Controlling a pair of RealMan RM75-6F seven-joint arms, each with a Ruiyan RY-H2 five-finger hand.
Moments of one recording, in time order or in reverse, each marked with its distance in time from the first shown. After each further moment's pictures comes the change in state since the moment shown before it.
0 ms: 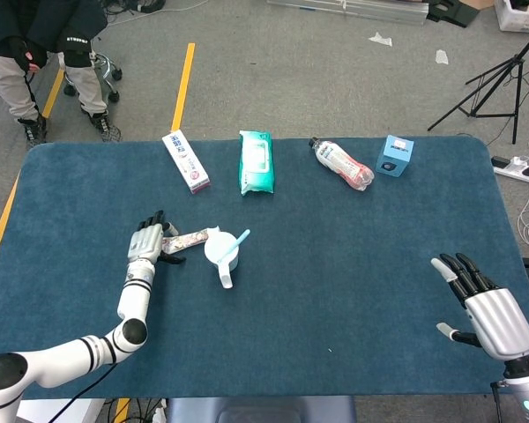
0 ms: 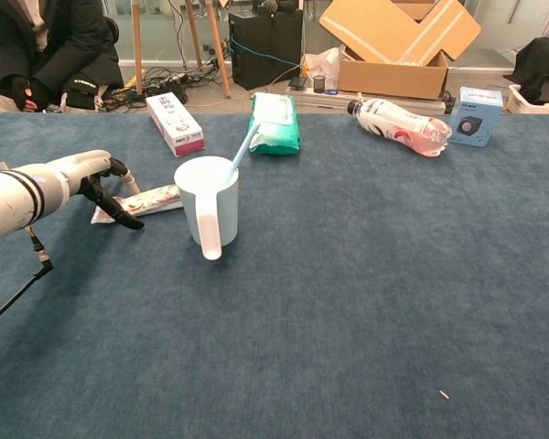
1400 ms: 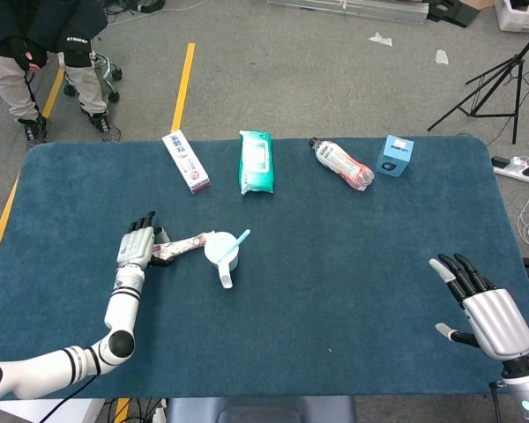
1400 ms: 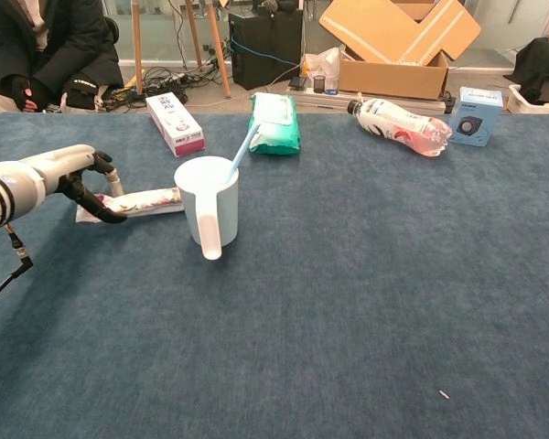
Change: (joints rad) left arm 0.088 0.084 0.010 -0.153 0.106 0.075 0.005; right arm 0.002 -0.005 -0.001 -0.002 -0.001 -0.007 -0.014
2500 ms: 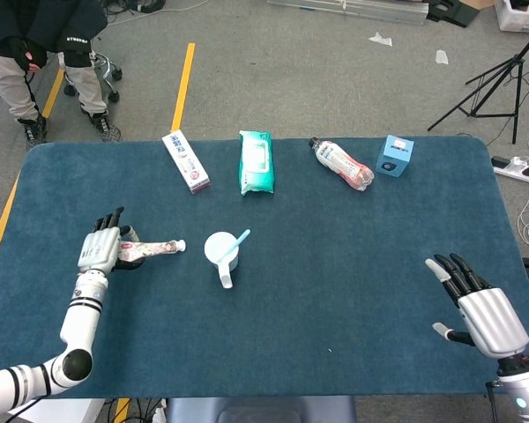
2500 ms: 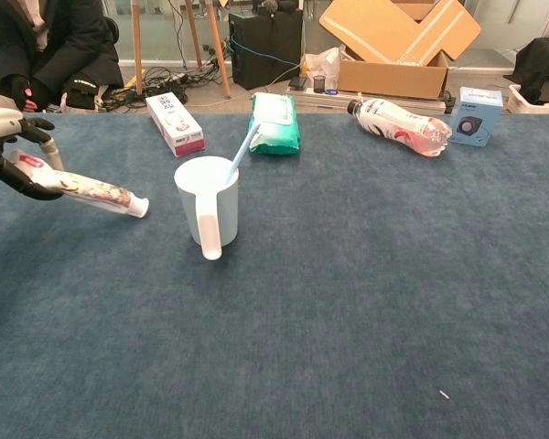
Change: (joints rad) left arm 0.110 0.255 0.049 -0.278 0.130 0.095 -0.030; right arm 0.008 -0.008 0.001 -0.008 0.012 -0.021 -0.026
